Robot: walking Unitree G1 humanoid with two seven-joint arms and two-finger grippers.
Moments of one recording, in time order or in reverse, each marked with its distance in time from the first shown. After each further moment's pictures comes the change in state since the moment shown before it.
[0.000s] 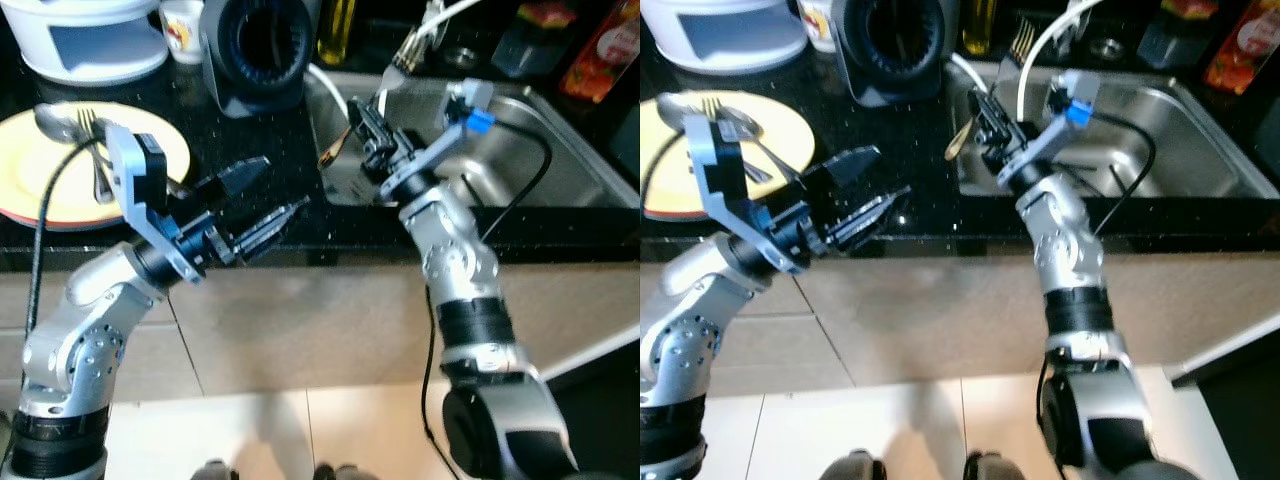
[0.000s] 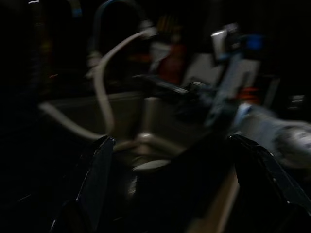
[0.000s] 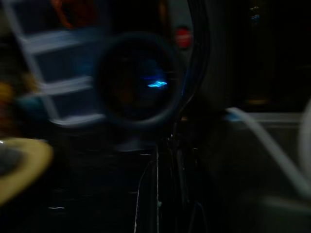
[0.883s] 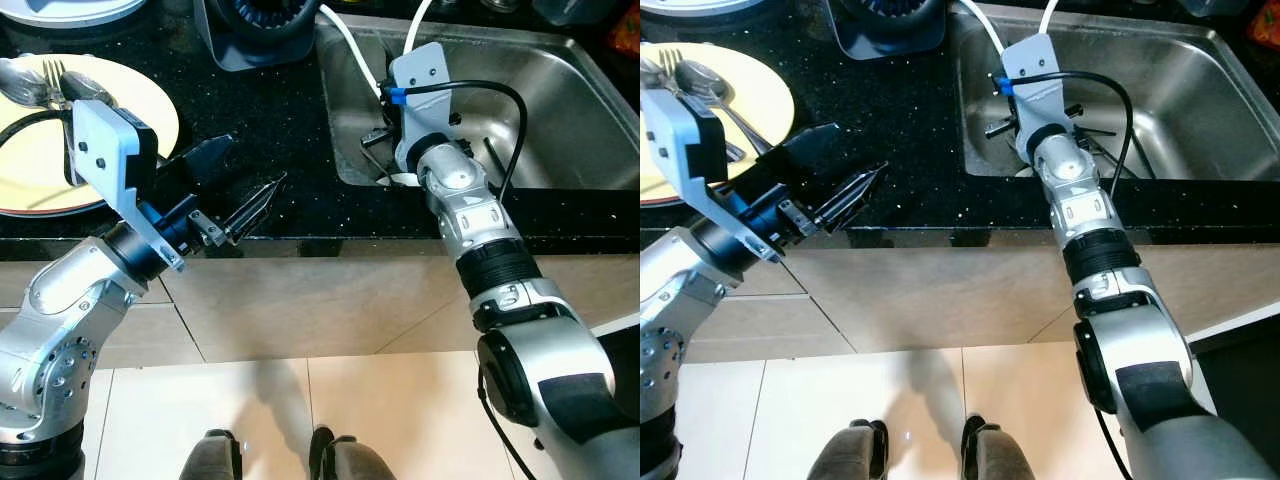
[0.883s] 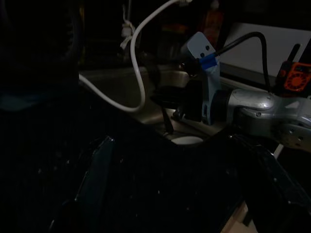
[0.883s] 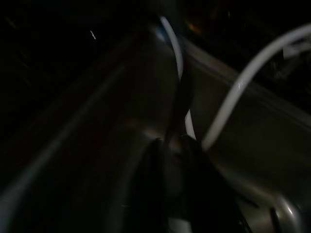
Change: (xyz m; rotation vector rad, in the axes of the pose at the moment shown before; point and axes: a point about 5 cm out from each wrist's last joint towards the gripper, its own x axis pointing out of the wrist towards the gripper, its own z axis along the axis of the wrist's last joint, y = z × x) left arm 0.000 -0.015 0.023 0.102 0.038 0.056; right arm 0.022 -0.025 -0.003 -0.623 0.276 -0.194
